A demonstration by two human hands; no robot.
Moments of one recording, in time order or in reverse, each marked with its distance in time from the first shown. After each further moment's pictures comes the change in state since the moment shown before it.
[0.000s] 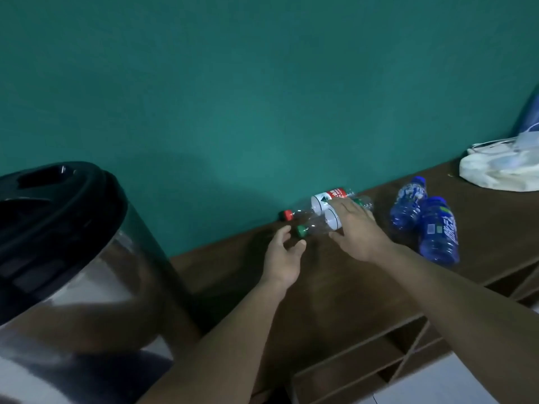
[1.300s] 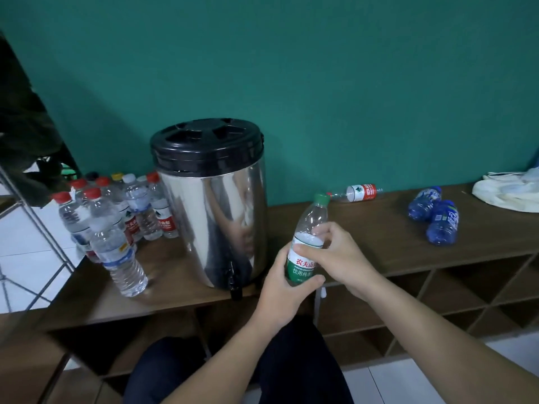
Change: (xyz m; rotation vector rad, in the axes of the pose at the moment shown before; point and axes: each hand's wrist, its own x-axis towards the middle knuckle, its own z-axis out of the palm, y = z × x) left_hand -0.267 -0.059 -0.110 -0.387 -0.062 0.324; right_hand -0.218 -0.228 -0.042 0.930 -0.115 0.151
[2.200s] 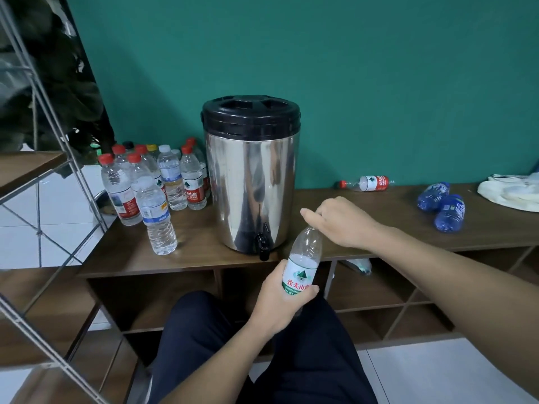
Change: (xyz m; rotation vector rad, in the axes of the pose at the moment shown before) left_hand -0.102 -0.022 -0.056 0.205 0.048 -0.078; right_hand -0.023 -0.069 0.032 -1.017 -0.278 -0.265
